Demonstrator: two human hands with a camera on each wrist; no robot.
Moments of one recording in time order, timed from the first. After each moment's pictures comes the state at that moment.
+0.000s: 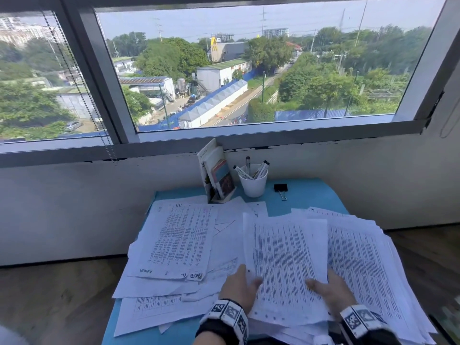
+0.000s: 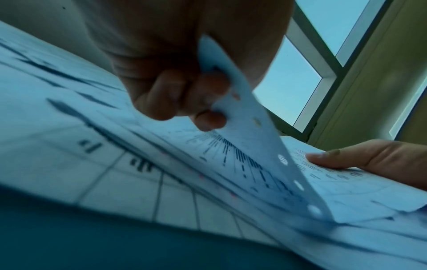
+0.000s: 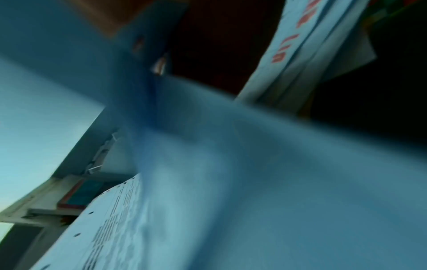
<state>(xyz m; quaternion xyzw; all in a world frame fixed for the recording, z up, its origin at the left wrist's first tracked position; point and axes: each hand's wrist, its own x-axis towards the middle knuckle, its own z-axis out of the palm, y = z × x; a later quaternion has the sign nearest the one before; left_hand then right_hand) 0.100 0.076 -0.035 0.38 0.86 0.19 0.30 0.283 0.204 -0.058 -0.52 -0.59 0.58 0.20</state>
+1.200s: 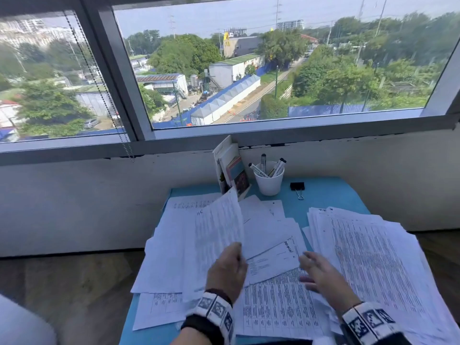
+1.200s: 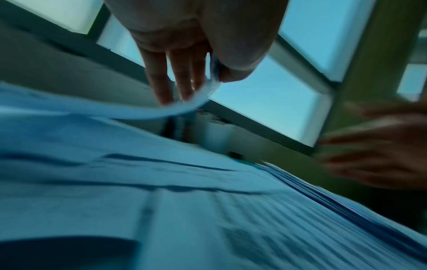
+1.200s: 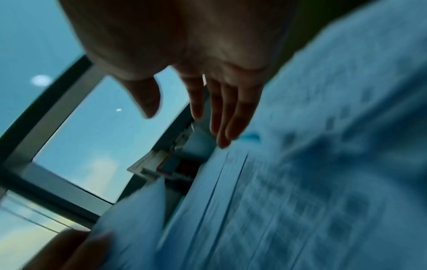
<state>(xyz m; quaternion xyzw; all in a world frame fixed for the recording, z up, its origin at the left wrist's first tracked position) 0.047 0.049 -0.034 0.47 0.80 0.38 0.02 0.234 0.165 0.004 -0.49 -0.61 0.60 0.16</state>
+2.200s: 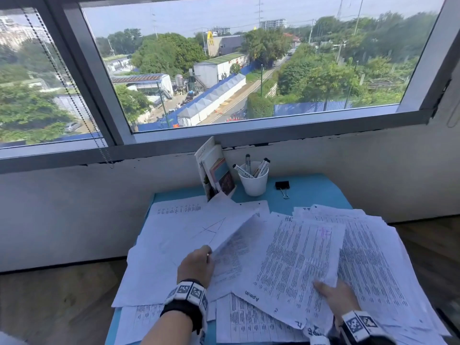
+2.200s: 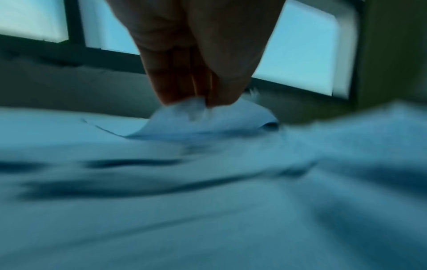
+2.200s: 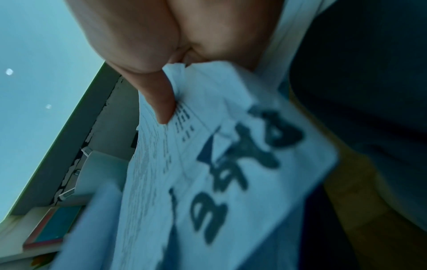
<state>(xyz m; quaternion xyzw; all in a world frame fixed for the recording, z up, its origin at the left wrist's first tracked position) 0.001 0.070 -0.038 0.41 0.89 0.18 0.04 0.275 0.204 -0.068 -0.63 -0.53 0.54 0.19</state>
